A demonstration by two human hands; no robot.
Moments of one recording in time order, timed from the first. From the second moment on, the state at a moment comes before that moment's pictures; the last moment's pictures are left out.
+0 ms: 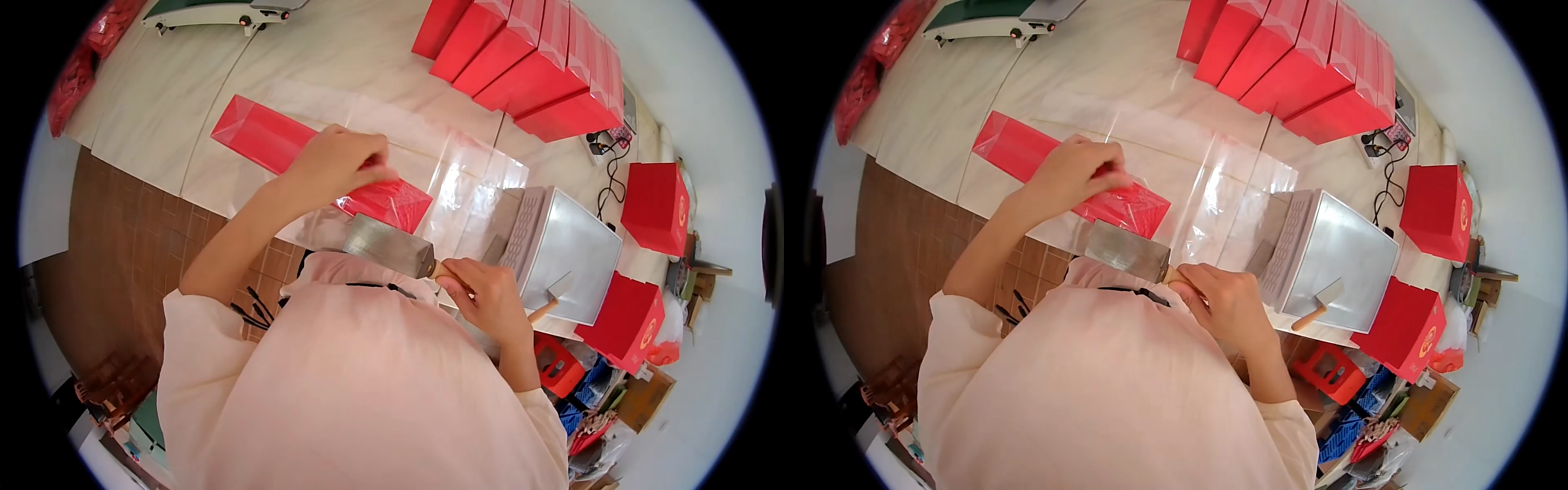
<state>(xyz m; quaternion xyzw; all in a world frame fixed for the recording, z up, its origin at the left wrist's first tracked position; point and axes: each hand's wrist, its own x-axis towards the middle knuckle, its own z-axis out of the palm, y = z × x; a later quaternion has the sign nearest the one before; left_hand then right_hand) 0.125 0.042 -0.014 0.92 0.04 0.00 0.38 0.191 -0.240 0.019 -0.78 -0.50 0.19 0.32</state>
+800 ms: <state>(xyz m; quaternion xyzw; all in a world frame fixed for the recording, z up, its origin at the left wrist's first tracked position) 0.082 0.101 -0.004 0.83 0.29 0.25 0.40 0.186 -0.266 0.028 -0.82 -0.46 0.16 0.29</state>
